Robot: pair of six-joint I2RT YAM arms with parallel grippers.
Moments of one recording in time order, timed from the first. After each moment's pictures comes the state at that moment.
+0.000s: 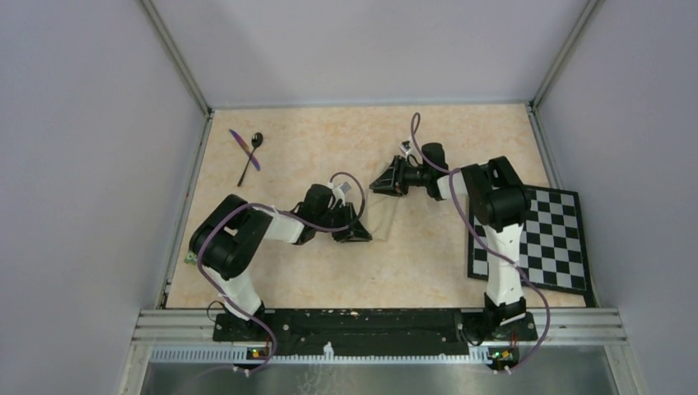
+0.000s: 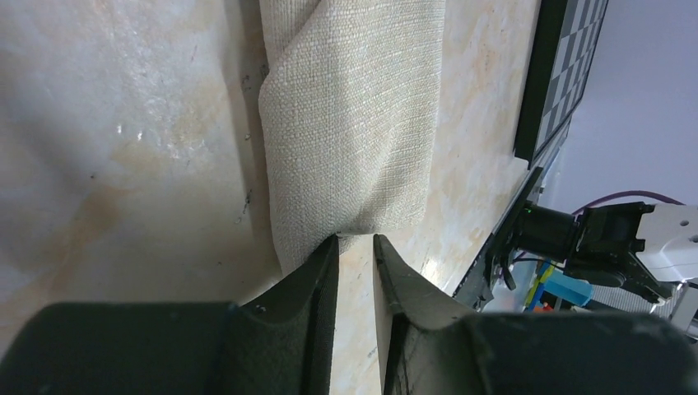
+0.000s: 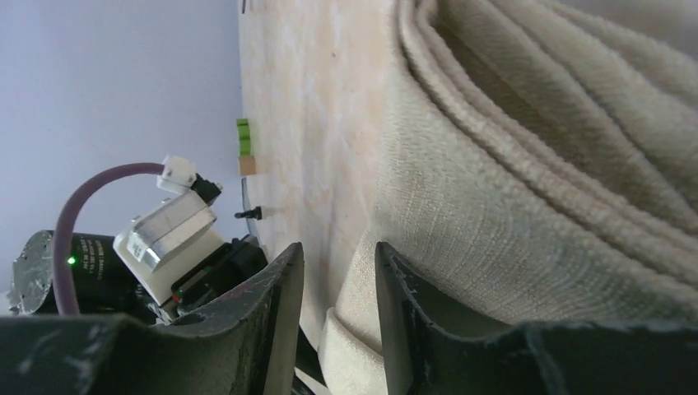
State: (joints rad) left arm -0.56 1.77 0.66 0.41 0.60 -0.82; right arm 0.31 2.19 1.12 0.56 -0.91 0.90
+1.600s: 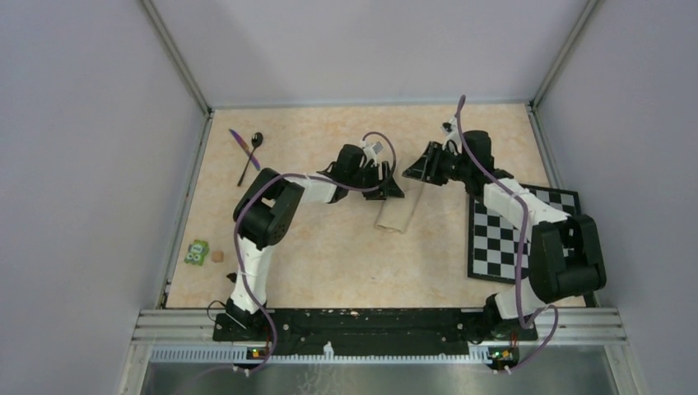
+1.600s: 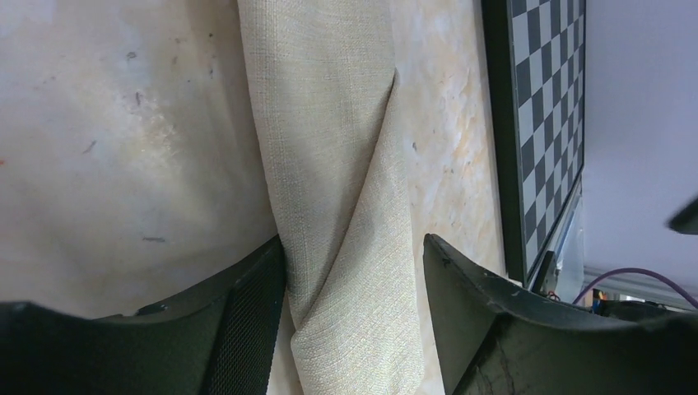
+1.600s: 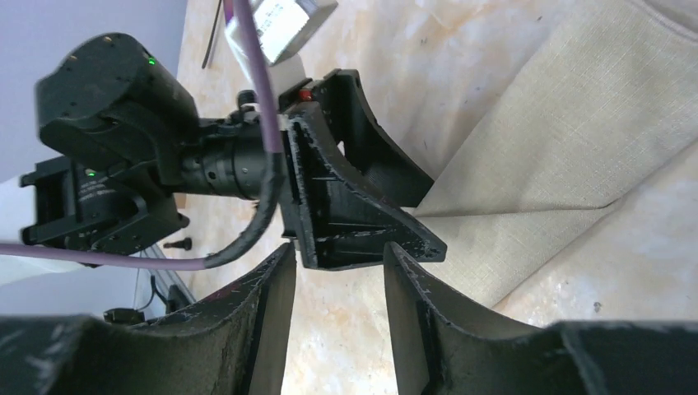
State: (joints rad) left arm -0.58 2.13 1.27 0.26 0.59 -0.66; right arm 0.23 1.53 0.94 0.03 -0.62 0.55
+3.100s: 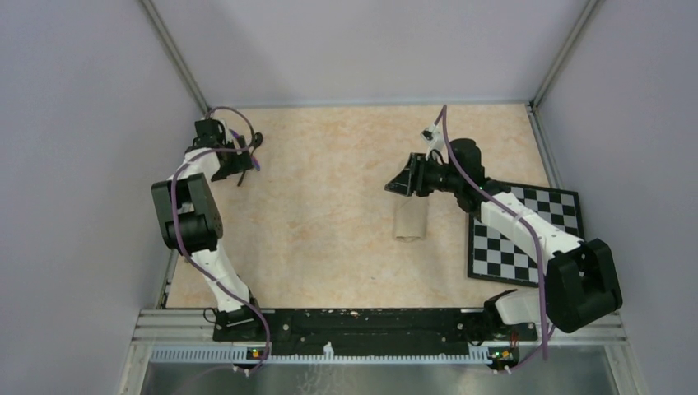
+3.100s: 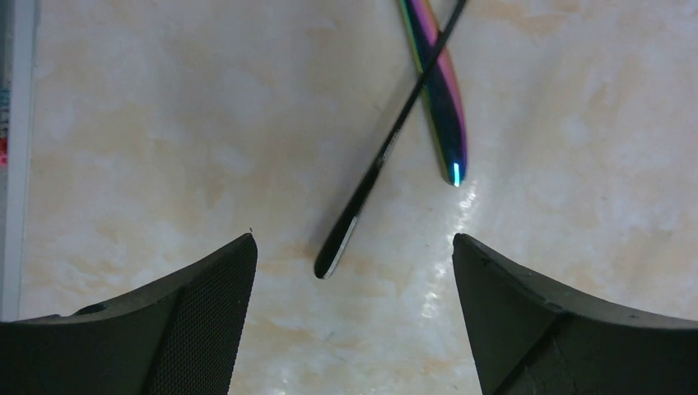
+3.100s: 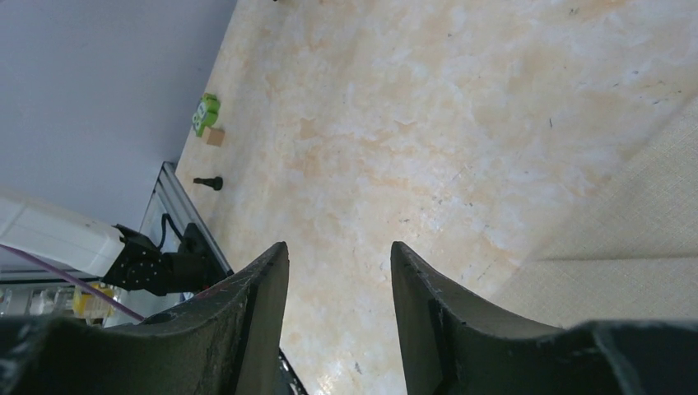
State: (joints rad) left arm 0.23 1.89 1.36 -0.37 0.07 -0.12; right arm 0.41 1.32 0.89 -0.01 -0.58 0.51
